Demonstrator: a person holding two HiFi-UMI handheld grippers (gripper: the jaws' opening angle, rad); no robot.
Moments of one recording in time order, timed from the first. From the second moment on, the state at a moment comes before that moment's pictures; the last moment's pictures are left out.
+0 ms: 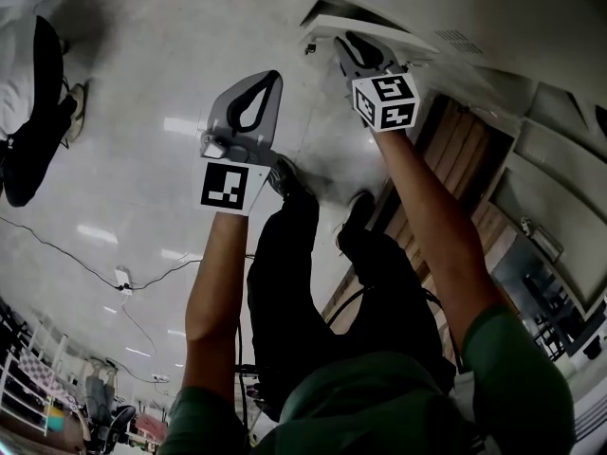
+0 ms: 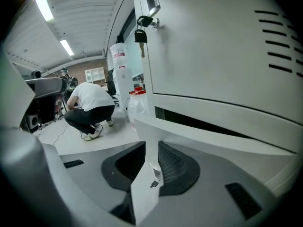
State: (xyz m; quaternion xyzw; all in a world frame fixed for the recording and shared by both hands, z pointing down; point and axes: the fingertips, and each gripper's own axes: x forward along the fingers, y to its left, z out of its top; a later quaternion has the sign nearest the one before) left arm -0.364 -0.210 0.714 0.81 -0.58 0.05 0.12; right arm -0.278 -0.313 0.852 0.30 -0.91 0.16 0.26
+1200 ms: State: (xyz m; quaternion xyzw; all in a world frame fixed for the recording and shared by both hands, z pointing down) left arm -0.359 -0.214 0.524 0.82 -0.56 0.05 0.06; right arm -0.279 -0.304 0.674 0.32 -0.91 0.18 0.20
